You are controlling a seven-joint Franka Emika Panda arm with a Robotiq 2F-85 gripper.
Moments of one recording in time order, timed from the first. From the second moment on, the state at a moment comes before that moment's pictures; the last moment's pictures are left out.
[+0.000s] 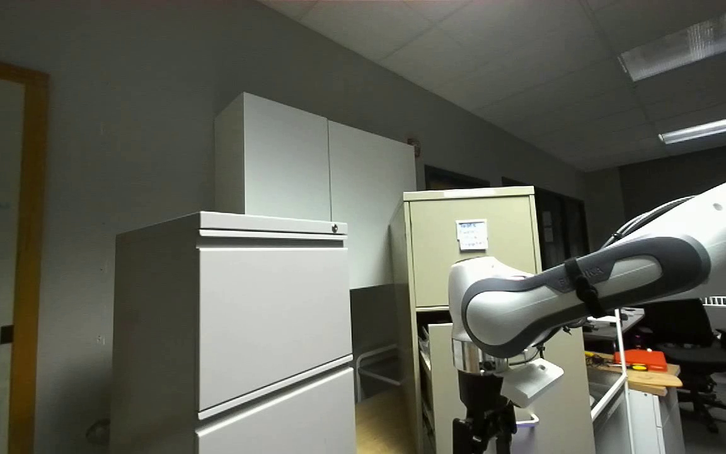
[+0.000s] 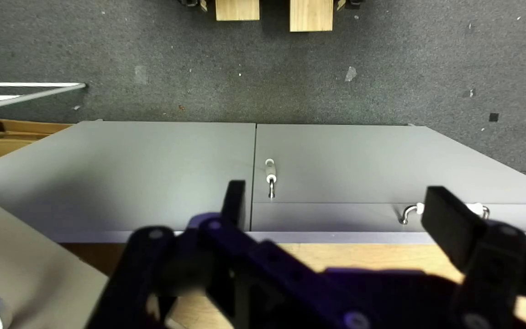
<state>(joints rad) -0.02 -0.63 0.01 -2.56 0.02 1.92 0.01</state>
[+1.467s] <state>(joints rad) -0.33 -0.53 0.04 -2.63 0.03 2.67 0.66</state>
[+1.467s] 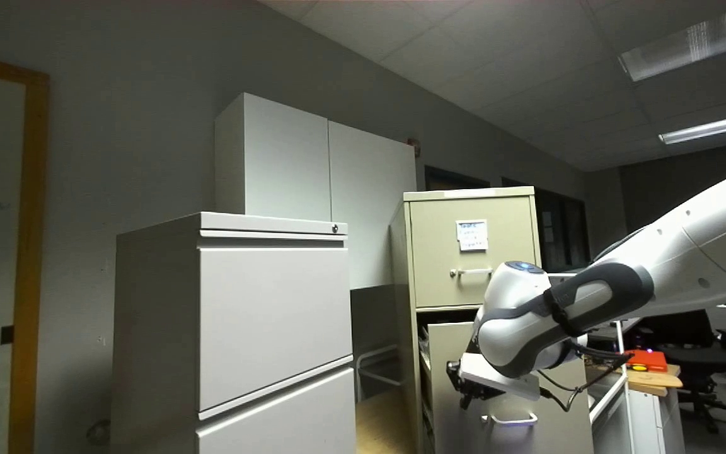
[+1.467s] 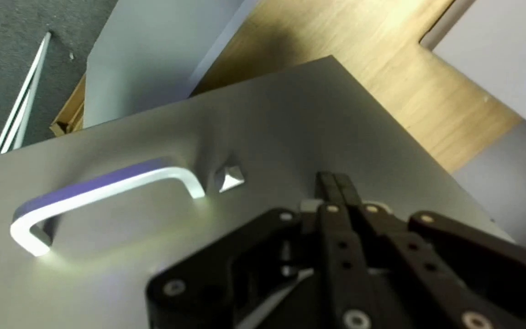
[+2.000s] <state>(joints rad) -0.65 -0.37 0.34 -2.66 -0.11 3.10 1.14</state>
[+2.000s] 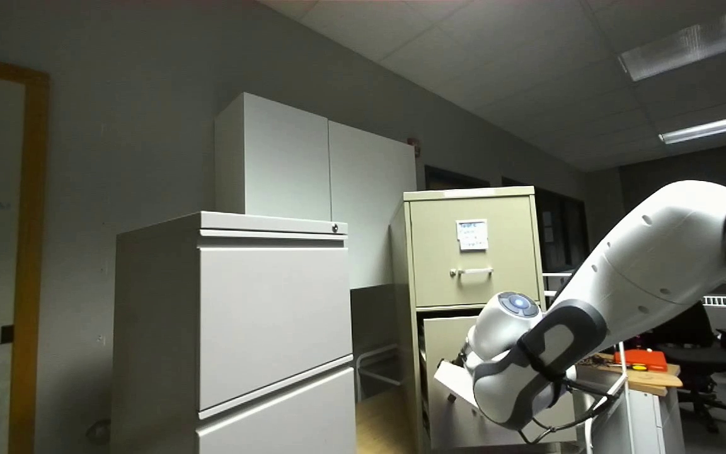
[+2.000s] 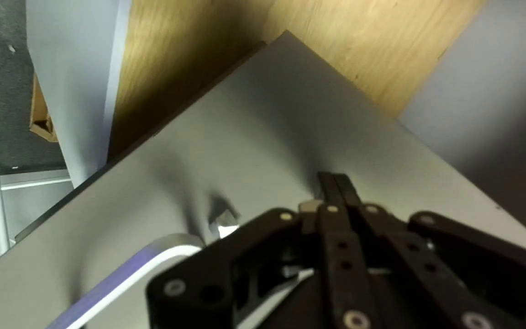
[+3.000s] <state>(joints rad) -1.56 -0.59 1.25 -2.46 -0.31 3.00 1.96</state>
